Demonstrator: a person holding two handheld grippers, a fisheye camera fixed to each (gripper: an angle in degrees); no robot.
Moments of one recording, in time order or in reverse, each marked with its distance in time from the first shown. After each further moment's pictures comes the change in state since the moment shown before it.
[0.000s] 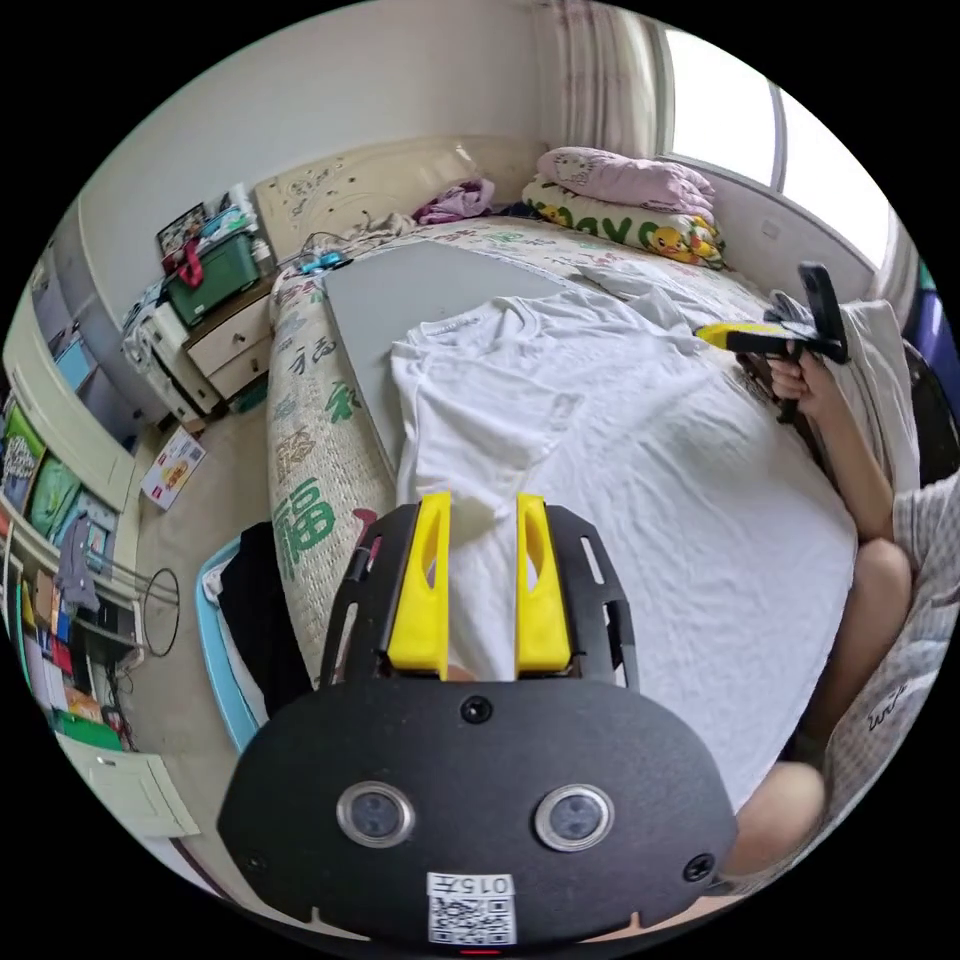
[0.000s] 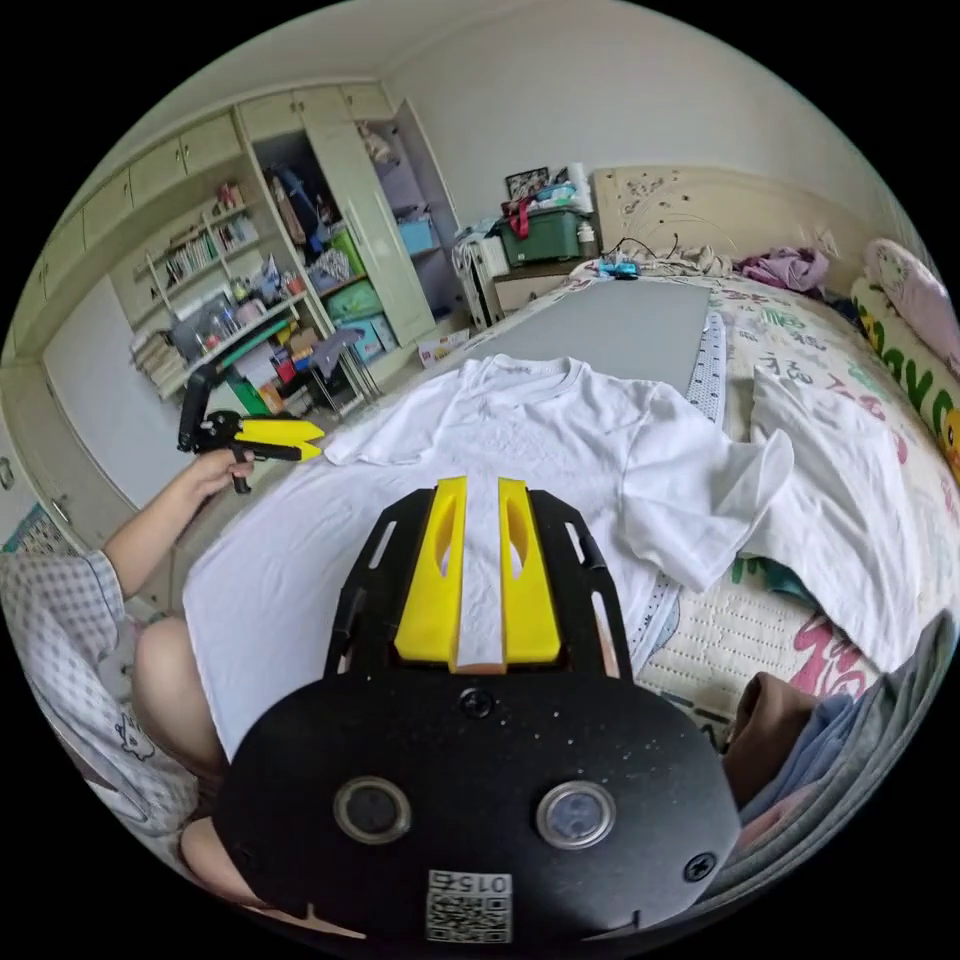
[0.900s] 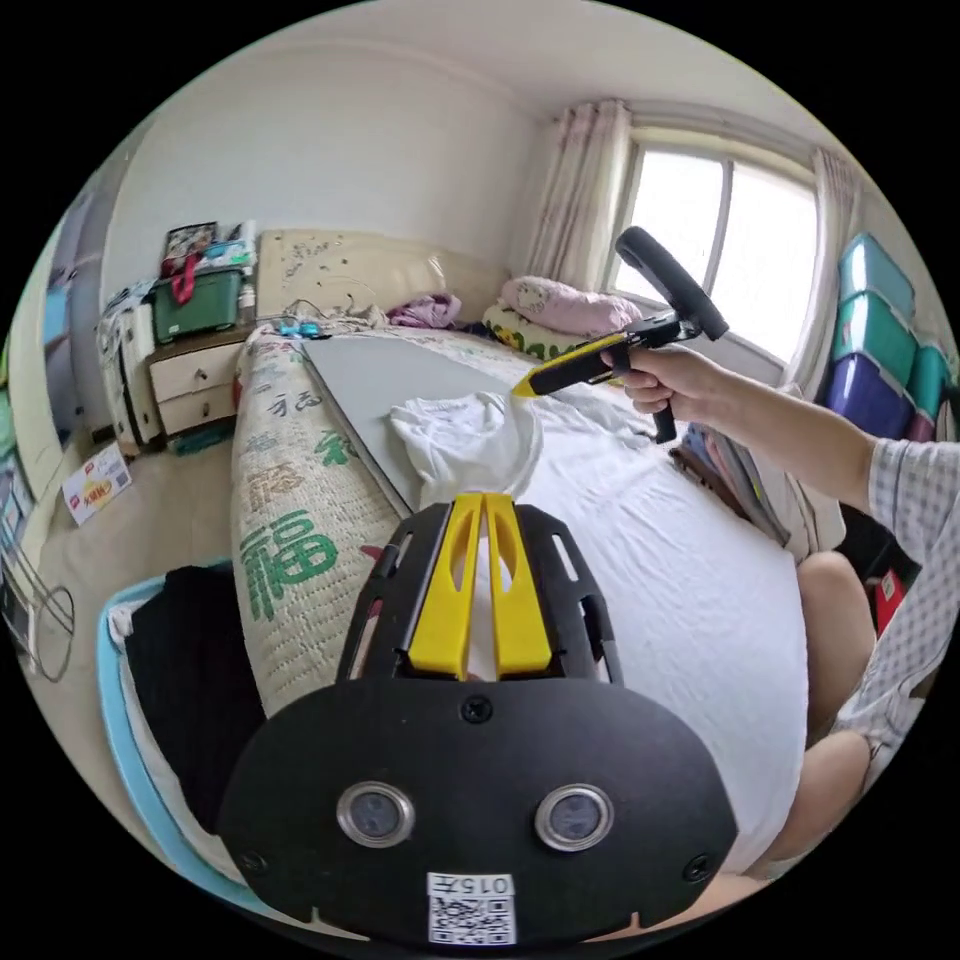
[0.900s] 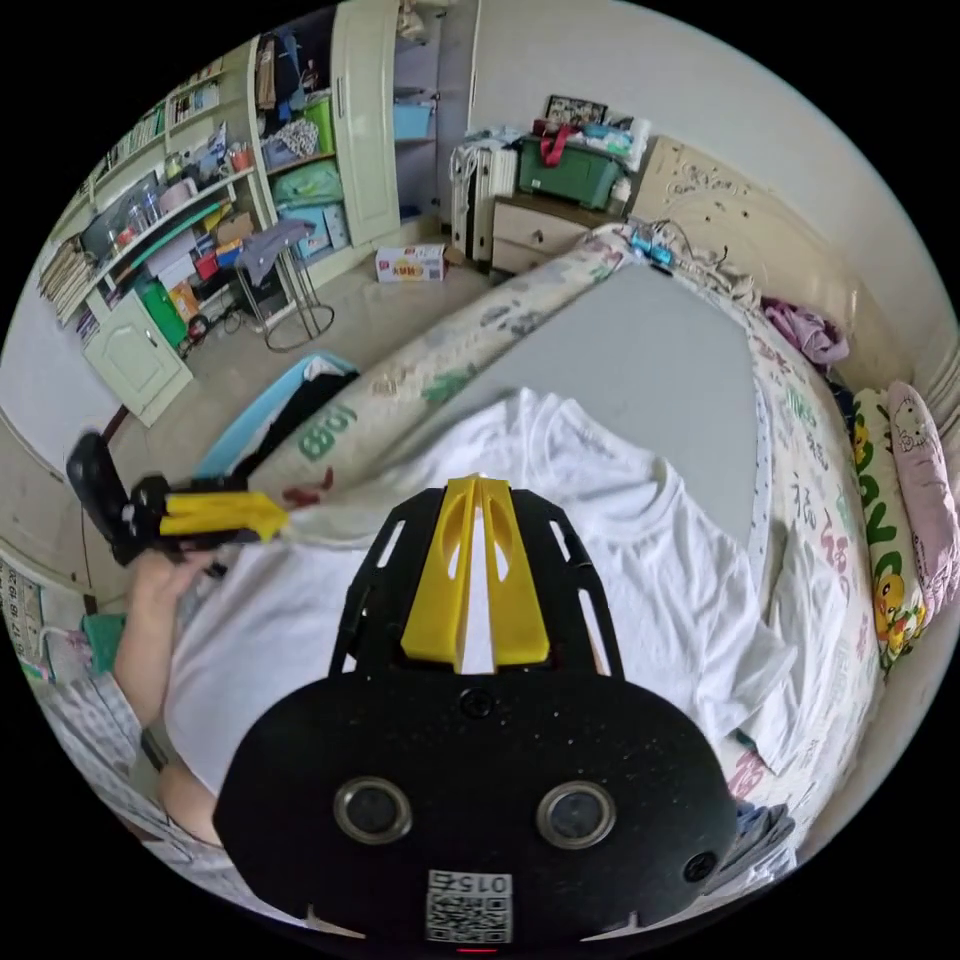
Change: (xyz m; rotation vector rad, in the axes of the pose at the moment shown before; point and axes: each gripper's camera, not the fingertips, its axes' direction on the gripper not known) left arm -0.148 0.057 -0.094 0.411 0.263 -0.120; right arm -0.171 -0.182 0.206 -0.238 0.263 -0.103
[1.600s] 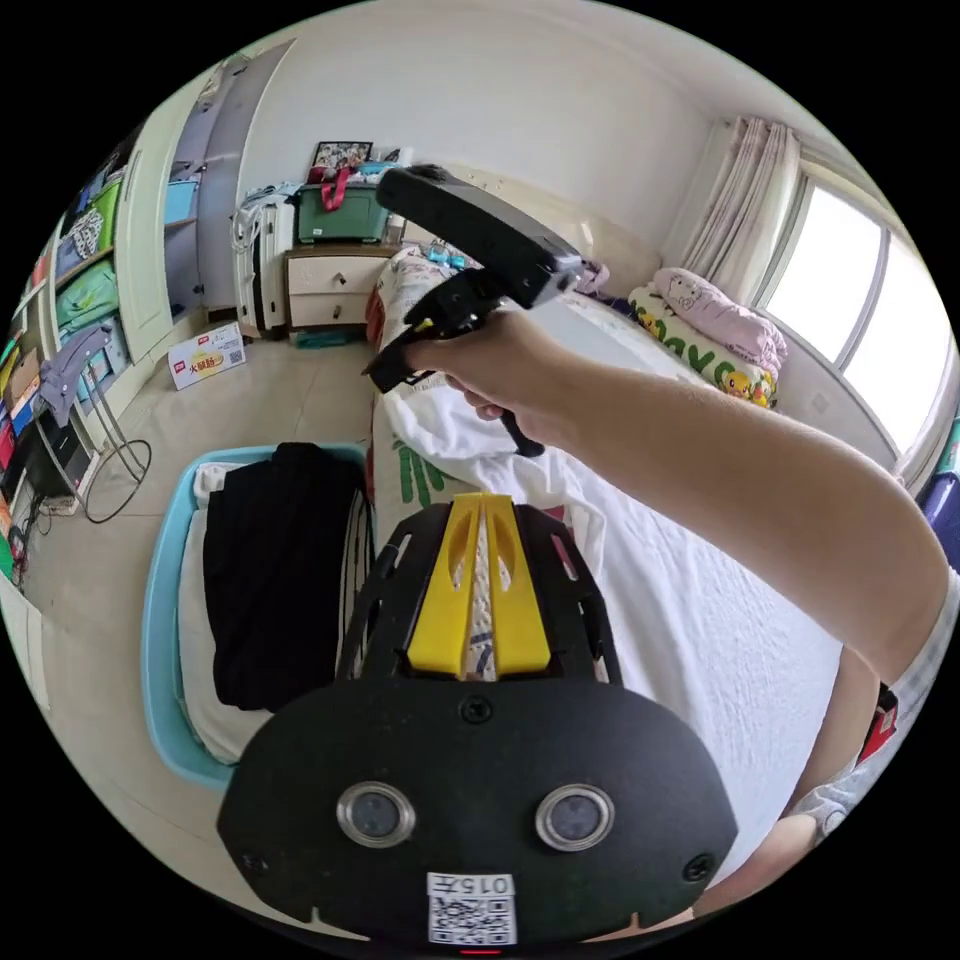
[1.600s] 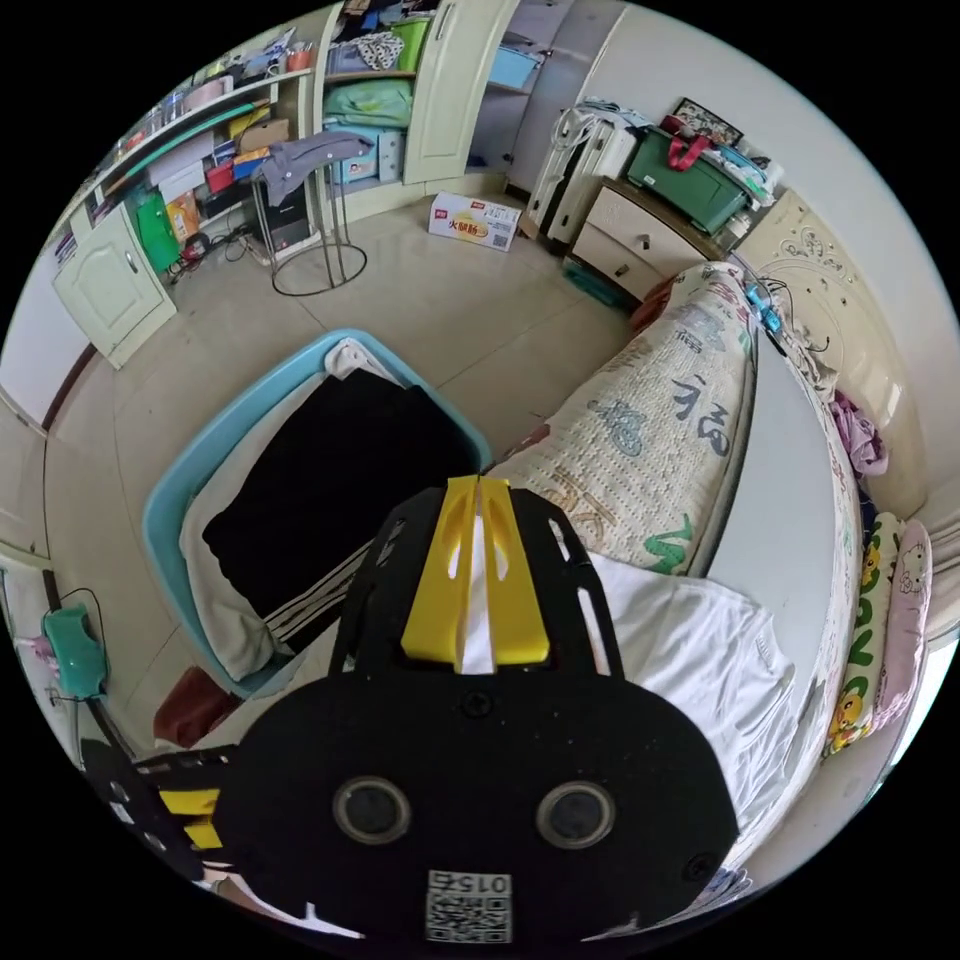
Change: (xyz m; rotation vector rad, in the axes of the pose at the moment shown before) left arm -0.090 -0.015 -0.082 -0.171 -0.276 -0.280; right arm -0.196 -0.098 0.160 -0.146 0.087 -0.198
